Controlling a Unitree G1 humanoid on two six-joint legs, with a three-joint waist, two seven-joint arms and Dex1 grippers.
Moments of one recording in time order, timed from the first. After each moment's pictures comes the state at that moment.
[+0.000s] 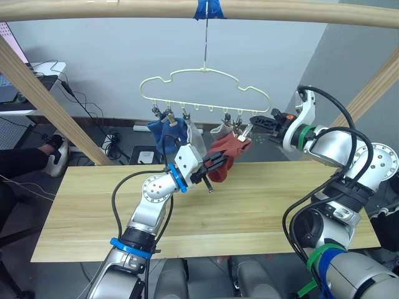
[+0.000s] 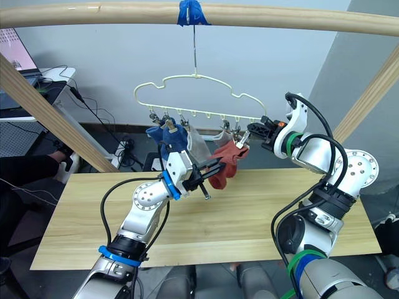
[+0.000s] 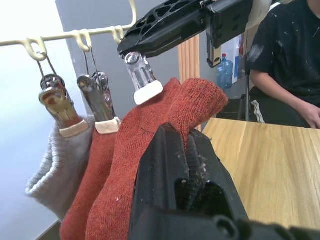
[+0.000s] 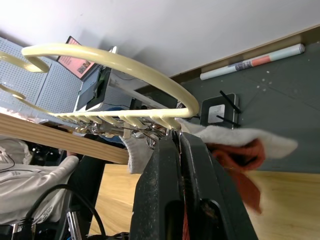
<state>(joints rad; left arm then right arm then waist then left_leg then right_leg) -0.42 0.24 -0.18 0.20 -0.06 -0.40 -0.75 -0.91 -0.08 -0.73 -0.08 1.12 1.61 -0.37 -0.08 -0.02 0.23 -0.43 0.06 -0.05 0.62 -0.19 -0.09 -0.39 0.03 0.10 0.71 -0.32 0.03</state>
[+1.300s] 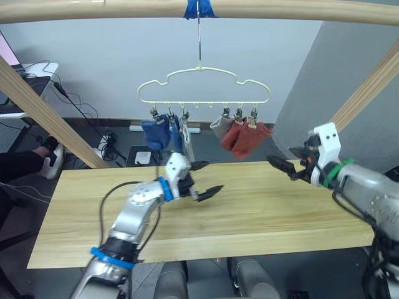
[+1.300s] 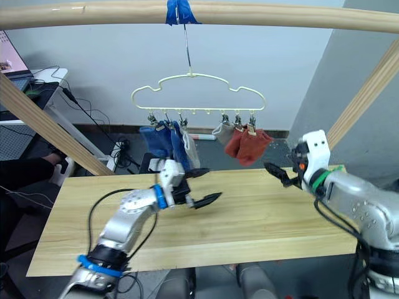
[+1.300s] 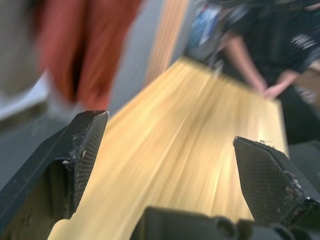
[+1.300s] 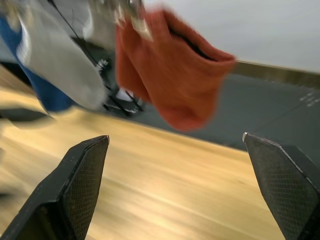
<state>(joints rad) -0.27 0.45 -0.11 0.10 -0.26 0.11 -0.91 -0.25 -0.69 -0.16 -0.47 0.79 0.99 0.27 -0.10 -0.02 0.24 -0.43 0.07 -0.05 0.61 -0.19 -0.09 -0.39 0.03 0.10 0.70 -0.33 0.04</state>
